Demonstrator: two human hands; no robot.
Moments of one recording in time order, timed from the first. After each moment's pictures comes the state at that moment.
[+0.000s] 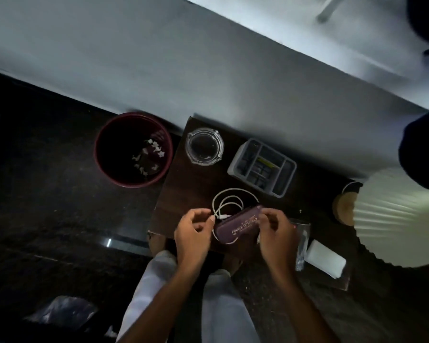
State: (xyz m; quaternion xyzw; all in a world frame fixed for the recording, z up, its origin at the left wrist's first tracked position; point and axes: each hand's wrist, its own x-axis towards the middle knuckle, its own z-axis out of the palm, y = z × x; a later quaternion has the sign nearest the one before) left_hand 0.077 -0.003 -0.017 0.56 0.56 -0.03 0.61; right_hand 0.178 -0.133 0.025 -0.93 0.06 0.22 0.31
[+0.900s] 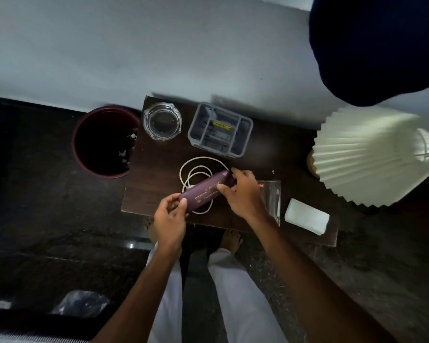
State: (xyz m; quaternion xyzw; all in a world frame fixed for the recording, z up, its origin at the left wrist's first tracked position) left_hand 0.063 -0.063 -0.033 0.54 0.58 0.04 0.61; right_hand 0.204 -0.177 -0.005 -0.90 -0.06 0.35 0.27
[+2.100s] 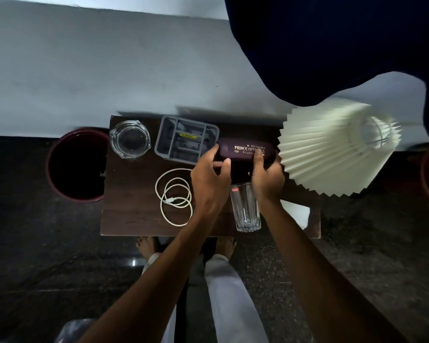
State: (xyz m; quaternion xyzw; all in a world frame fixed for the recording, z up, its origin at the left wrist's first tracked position) left_hand 0.220 -0.122 0.030 0.77 0.35 -0.01 0.53; right_hand 0.269 -0.230 -0.009 -0.85 0.25 0.13 0.45
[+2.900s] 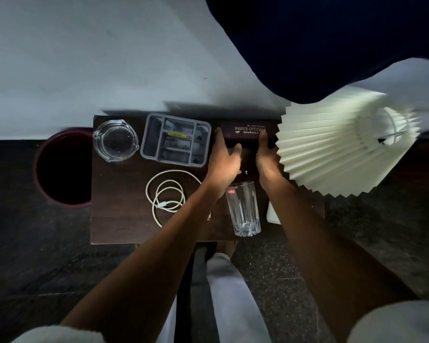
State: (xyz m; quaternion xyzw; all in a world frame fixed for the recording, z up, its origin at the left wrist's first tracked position) left_hand 0.279 -0.140 -0.018 0.65 0.36 -0.18 0.65; right_hand 0.326 -0.234 -0.053 -0.82 0.33 0.18 0.43
